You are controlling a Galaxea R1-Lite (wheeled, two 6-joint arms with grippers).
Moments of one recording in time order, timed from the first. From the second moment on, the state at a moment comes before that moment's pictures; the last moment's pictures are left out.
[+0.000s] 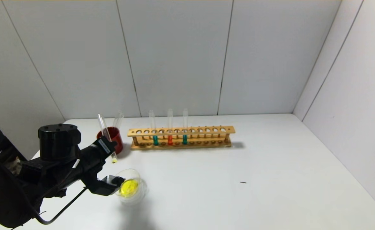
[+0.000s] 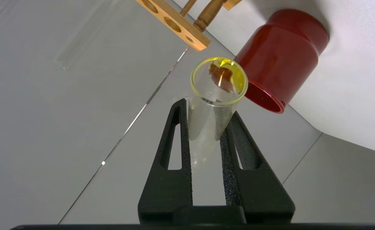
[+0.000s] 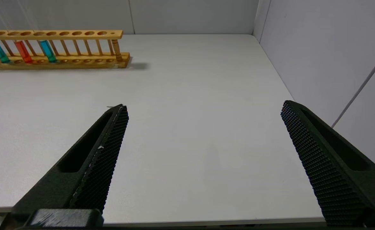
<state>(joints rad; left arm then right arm) -0.23 1.77 -0.44 -0.96 0.04 2.33 0.00 0.00 0.00 0.00 0.00 0.00</state>
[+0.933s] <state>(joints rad) -0.15 1.69 -0.84 -0.69 0.24 0.91 0.00 0.00 0.00 0.00 0.00 0.00</state>
